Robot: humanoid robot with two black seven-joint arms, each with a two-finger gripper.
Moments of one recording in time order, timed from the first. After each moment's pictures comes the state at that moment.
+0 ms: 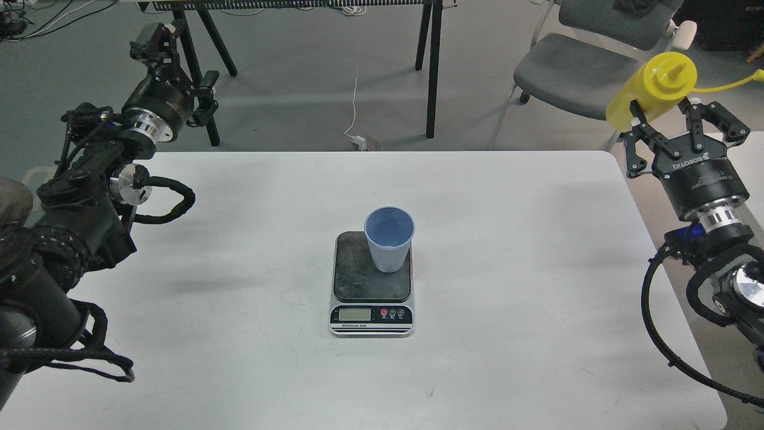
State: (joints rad) left arm -1.05 0.15 -0.44 -0.06 0.09 -0.49 -0.49; right arm 0.28 -0.65 0.98 1.24 0.62 0.49 0.29
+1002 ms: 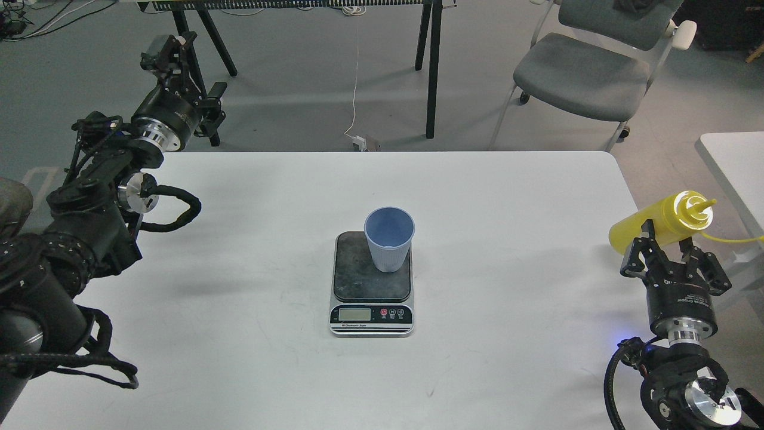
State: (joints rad) left arm -1.03 0.13 -0.43 -0.06 0.10 -0.49 -0.49; right arm -0.08 -0.29 1.23 1.25 0.64 0.49 0.35
